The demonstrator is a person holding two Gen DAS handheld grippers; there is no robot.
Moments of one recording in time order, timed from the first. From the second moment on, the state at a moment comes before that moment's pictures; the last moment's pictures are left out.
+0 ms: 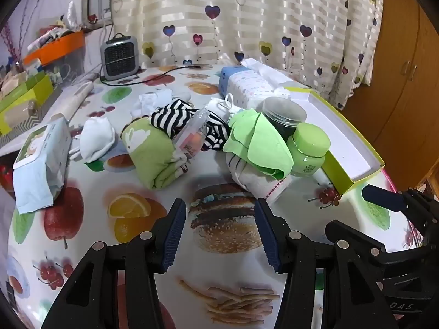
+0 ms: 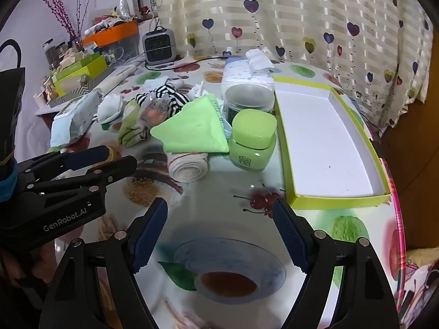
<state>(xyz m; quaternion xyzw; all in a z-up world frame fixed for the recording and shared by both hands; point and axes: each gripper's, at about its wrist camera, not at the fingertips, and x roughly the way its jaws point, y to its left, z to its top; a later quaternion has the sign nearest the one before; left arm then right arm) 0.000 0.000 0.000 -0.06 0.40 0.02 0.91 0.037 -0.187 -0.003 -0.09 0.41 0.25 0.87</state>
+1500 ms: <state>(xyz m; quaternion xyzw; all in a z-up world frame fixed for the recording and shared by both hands) 0.000 0.005 -0.010 -0.04 0.41 0.06 0.91 0.038 -0.178 -0.006 -0.09 0.41 0.28 0.87</state>
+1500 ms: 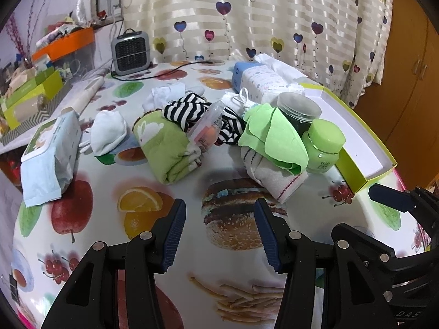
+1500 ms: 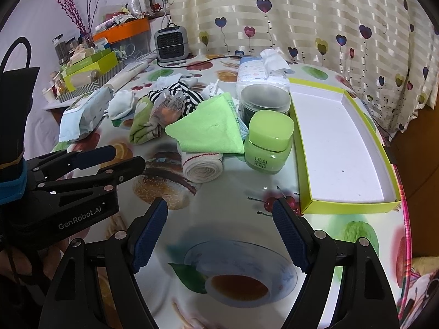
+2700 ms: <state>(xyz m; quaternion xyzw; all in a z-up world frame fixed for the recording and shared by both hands) 0.002 0.010 -0.016 -0.06 0.42 0.05 0.91 0.037 -0.172 -0.006 -0.09 0.40 0.28 0.86</state>
